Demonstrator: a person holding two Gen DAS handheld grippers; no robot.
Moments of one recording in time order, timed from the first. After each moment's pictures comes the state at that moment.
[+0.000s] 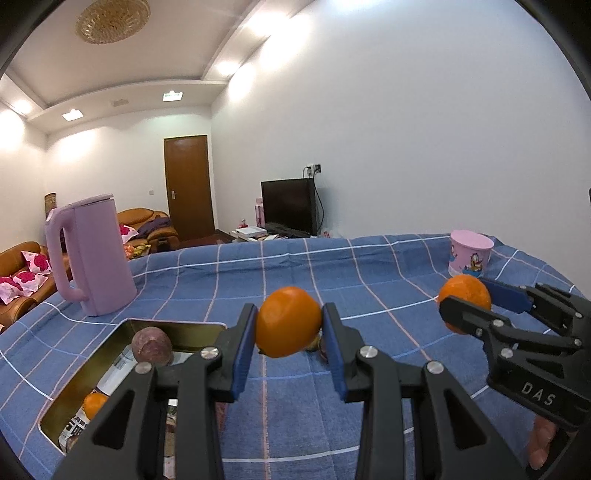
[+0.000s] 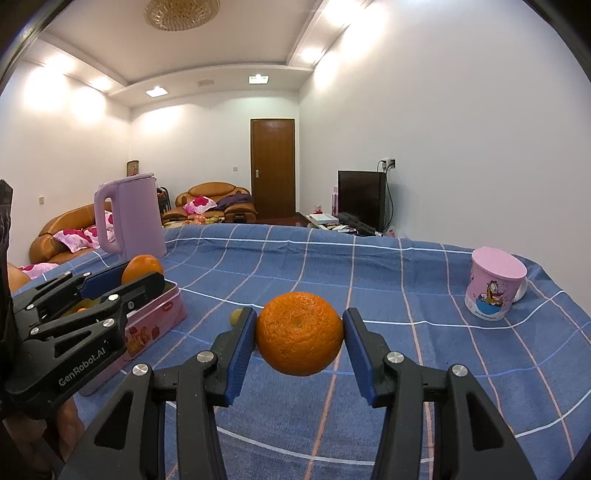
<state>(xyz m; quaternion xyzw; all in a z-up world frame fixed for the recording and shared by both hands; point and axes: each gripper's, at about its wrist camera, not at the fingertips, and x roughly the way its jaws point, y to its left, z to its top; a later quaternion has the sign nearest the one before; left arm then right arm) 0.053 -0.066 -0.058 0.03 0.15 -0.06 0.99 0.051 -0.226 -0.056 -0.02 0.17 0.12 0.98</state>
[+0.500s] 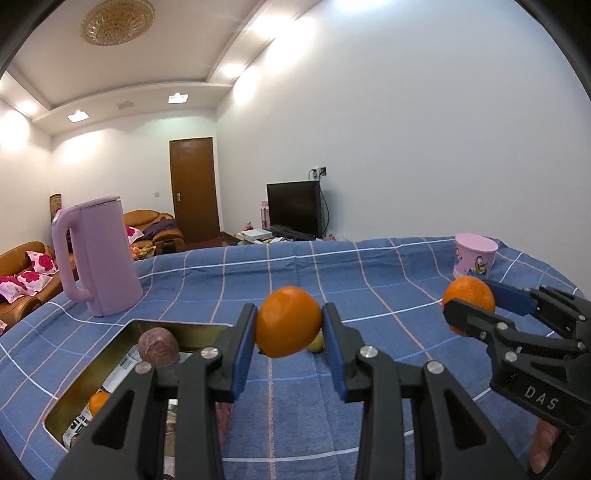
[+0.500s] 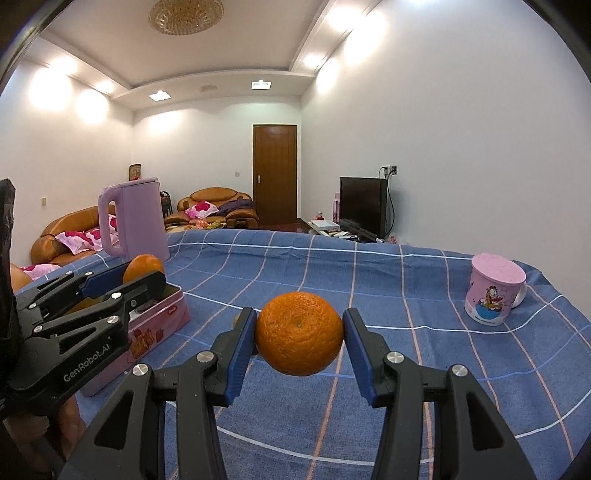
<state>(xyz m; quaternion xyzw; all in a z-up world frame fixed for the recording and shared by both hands) 0.053 -0.066 -0.057 0.03 0.15 -0.04 0.99 0.050 -0.224 -0.054 -0.03 0.17 0.13 0.98</state>
